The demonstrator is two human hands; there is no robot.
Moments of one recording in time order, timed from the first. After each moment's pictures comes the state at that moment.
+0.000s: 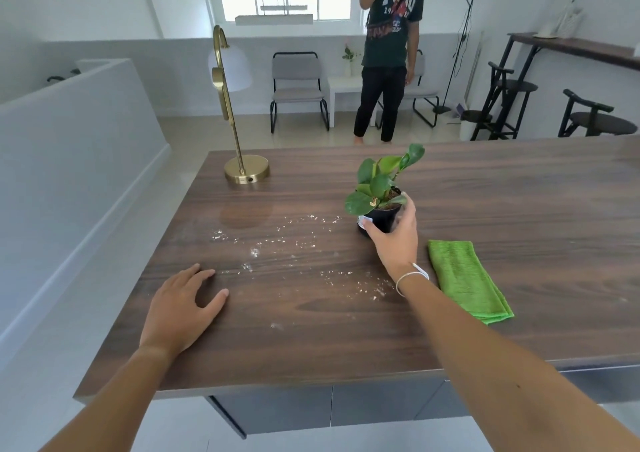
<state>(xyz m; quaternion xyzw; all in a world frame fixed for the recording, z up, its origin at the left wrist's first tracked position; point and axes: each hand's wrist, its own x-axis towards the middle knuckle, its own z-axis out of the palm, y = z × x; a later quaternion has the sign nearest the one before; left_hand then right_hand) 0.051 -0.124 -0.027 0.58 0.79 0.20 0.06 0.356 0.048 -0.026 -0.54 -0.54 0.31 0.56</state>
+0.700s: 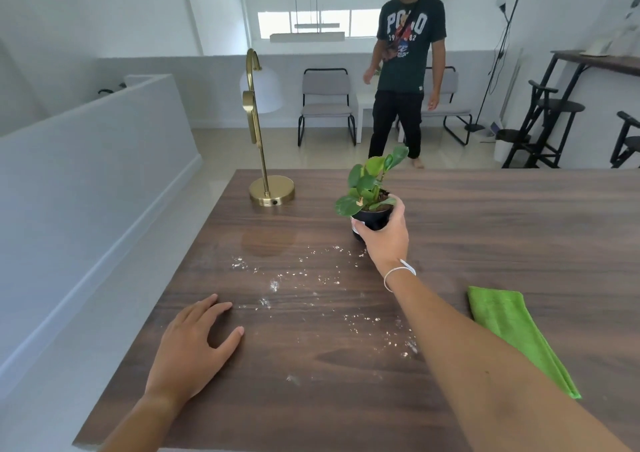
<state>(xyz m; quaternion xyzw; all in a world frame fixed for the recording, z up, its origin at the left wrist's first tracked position) 0.055 -0.125 -0.026 0.56 0.80 0.21 0.07 0.289 0.116 -0.014 -0.52 -0.56 0.35 0.54</state>
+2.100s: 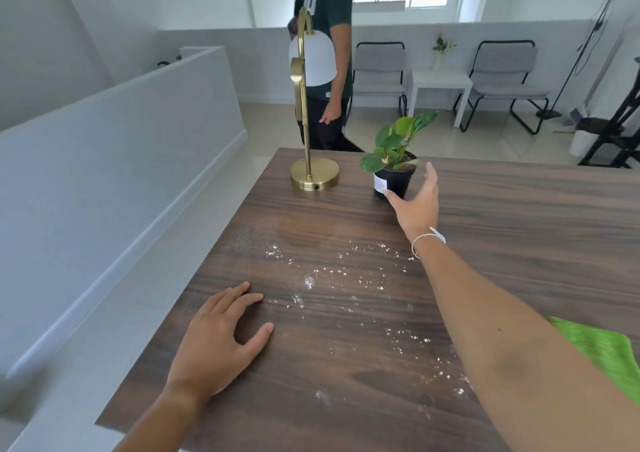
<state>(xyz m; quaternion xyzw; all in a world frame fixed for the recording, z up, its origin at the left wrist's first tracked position) 0.052 -0.119 -0.026 0.55 0.80 0.23 0.08 0.238 0.207 -0.029 -0.53 -0.59 0.34 0.51</state>
